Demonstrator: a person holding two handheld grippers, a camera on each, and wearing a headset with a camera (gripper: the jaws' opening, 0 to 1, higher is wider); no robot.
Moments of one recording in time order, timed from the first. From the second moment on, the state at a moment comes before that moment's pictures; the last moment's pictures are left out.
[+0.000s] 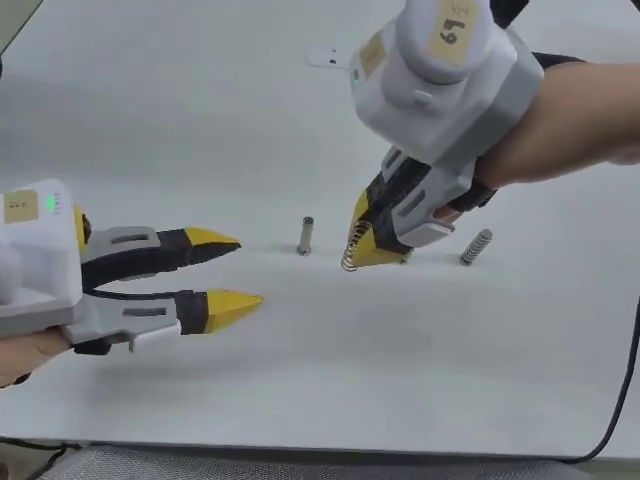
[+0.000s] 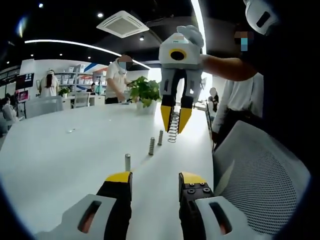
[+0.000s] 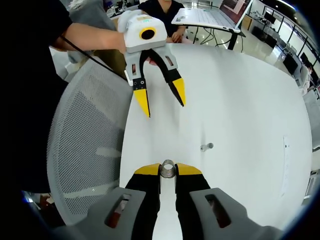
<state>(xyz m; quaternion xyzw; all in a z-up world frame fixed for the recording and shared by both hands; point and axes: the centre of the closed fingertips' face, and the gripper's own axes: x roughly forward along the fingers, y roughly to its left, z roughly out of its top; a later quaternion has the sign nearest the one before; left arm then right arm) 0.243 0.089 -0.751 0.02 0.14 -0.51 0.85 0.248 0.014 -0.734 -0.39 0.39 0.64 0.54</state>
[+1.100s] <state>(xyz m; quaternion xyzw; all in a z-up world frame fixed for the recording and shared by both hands) 0.235 0.116 -0.755 0.01 0.15 -0.51 0.85 0.269 0.021 -0.740 -0.39 0.38 0.61 0.58</state>
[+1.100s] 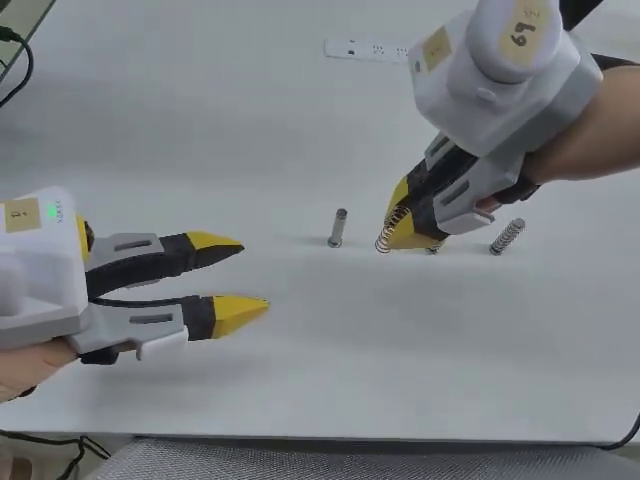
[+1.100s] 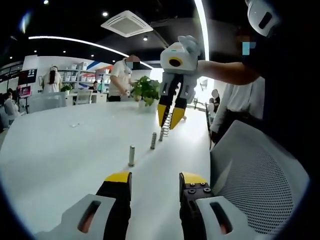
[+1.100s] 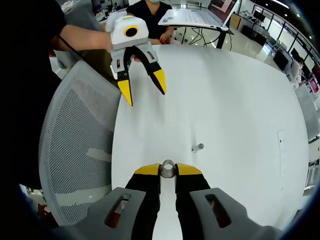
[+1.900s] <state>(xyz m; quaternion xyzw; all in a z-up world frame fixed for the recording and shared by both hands) 0.231 0.123 -0.764 -0.01 0.15 -0.49 0.86 0.288 0.040 -0.741 -0.40 0.37 0.60 0.59</state>
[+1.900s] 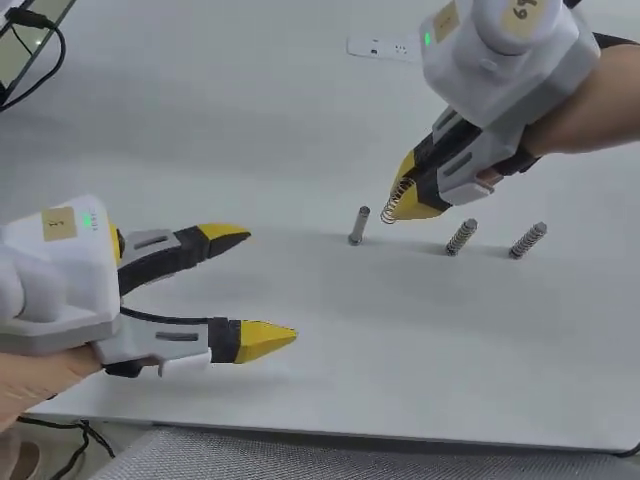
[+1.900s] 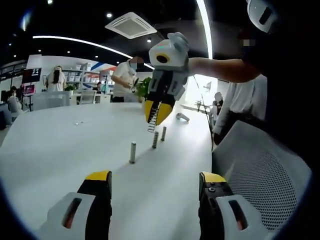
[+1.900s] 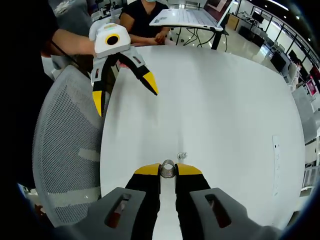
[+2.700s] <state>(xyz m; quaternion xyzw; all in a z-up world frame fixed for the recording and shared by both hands) 0.236 0.133 -0.756 0.00 0.14 -0.48 0.87 0.317 0.043 -0.751 -0.40 0.37 0.59 0.60</state>
